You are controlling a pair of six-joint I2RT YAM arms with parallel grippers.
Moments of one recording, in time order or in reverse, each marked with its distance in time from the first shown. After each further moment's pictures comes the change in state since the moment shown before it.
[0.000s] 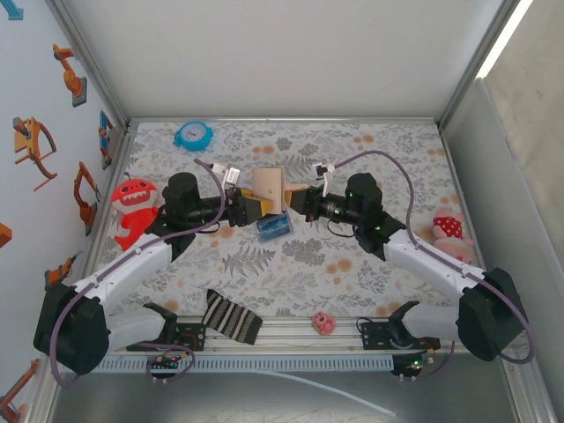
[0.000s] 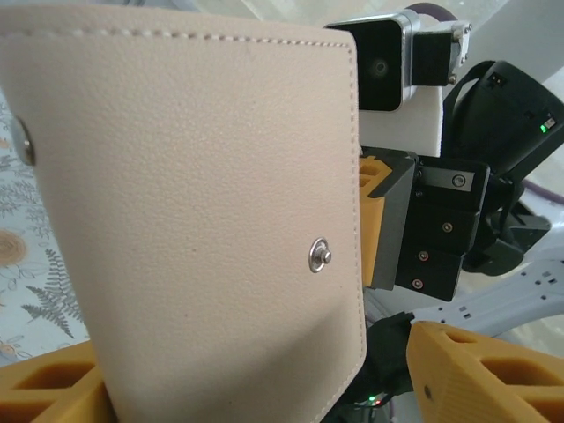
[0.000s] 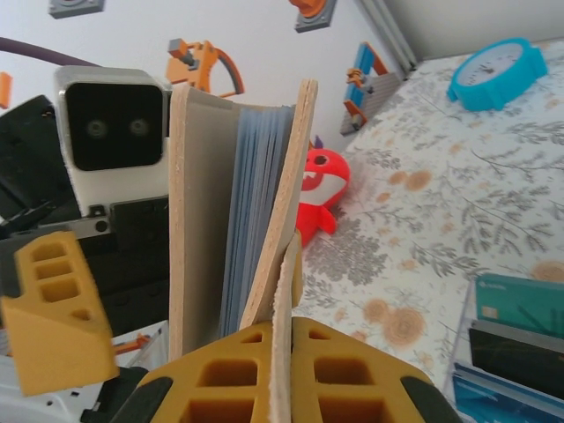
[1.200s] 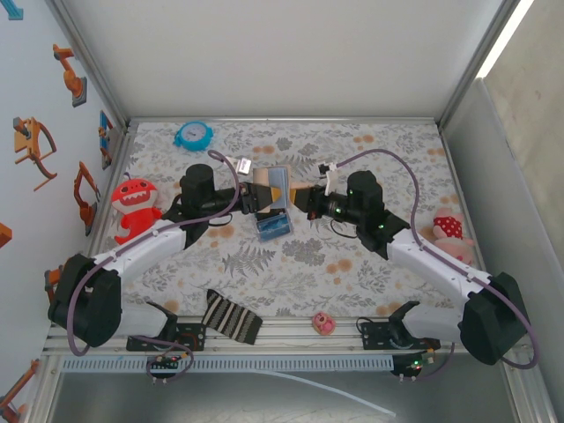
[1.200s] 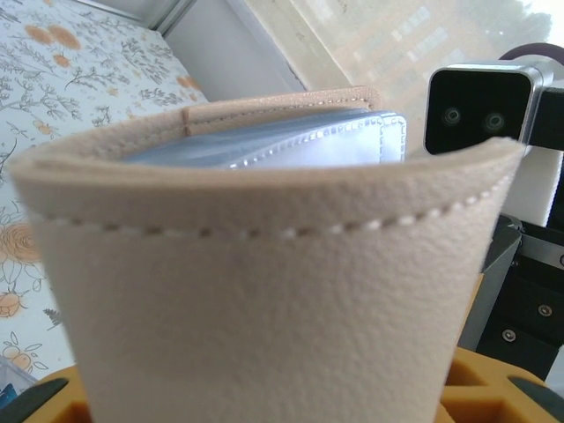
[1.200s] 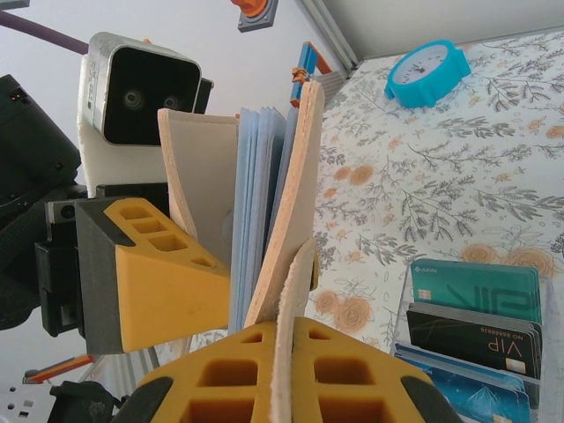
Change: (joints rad) left arm -0.040 0.166 0.083 0.039 -0.110 -0.082; right arm -0.003 -0.019 0.030 -0.124 0.086 -0.043
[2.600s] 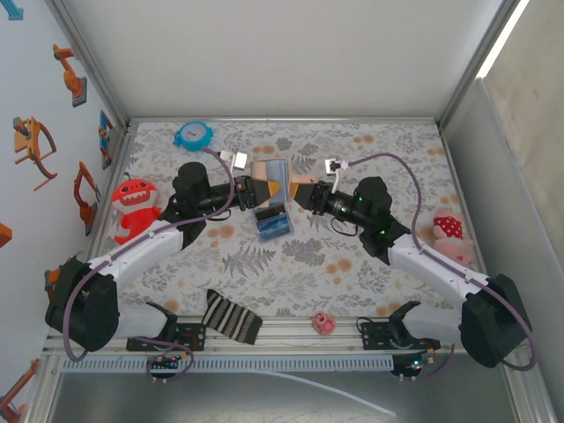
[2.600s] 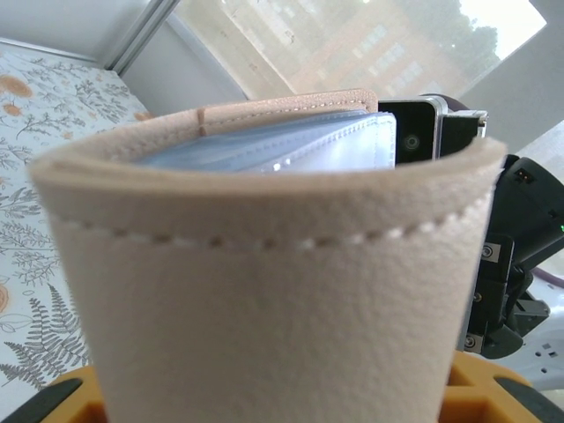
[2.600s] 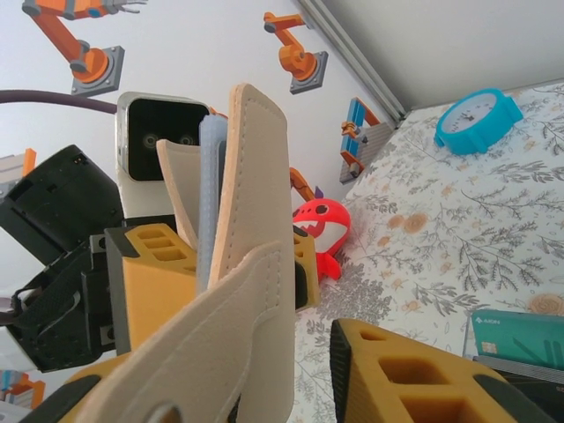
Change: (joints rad) left arm 0.006 -0.029 0.009 0.101 0.032 -0.048; right arm -0.020 -0.021 -0.088 0.280 -0.043 0.179
